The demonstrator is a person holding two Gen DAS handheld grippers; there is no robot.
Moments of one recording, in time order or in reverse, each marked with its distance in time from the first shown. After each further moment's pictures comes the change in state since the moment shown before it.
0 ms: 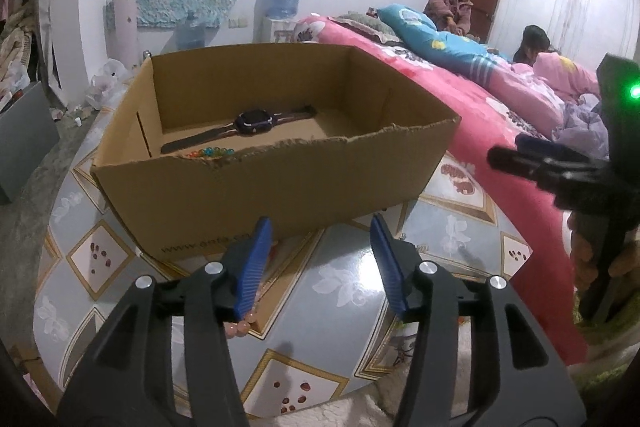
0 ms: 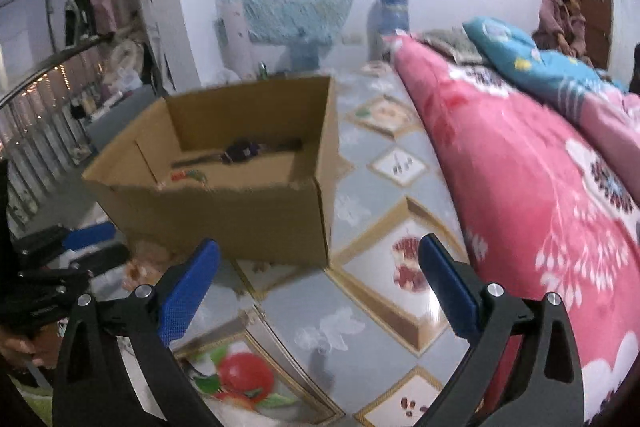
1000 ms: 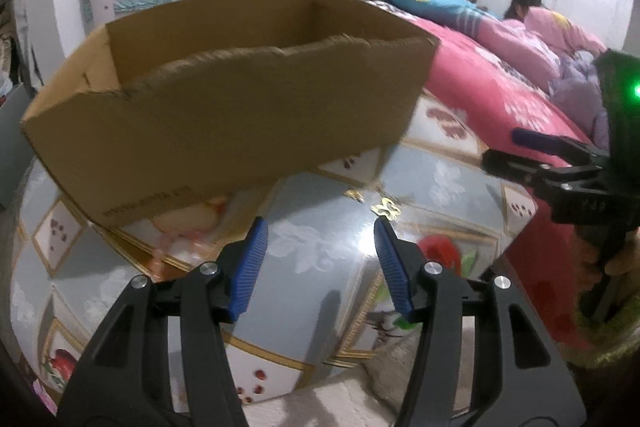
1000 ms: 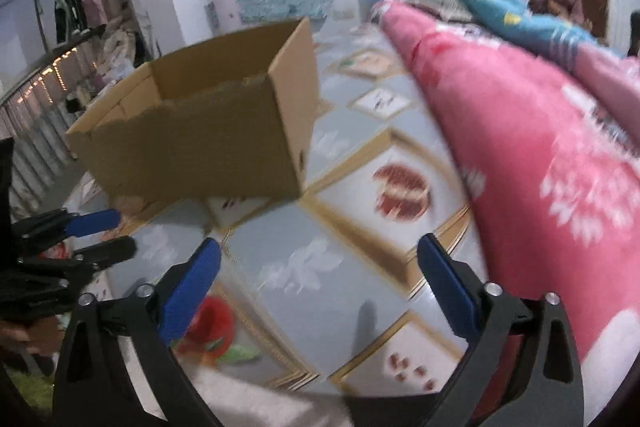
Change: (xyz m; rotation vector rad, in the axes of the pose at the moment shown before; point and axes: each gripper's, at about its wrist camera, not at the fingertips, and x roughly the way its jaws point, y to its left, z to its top) left arm 0.038 -0.038 -0.032 0.074 0.128 -0.031; right arm 0.021 -0.028 -0.054 0.047 0.080 0.041
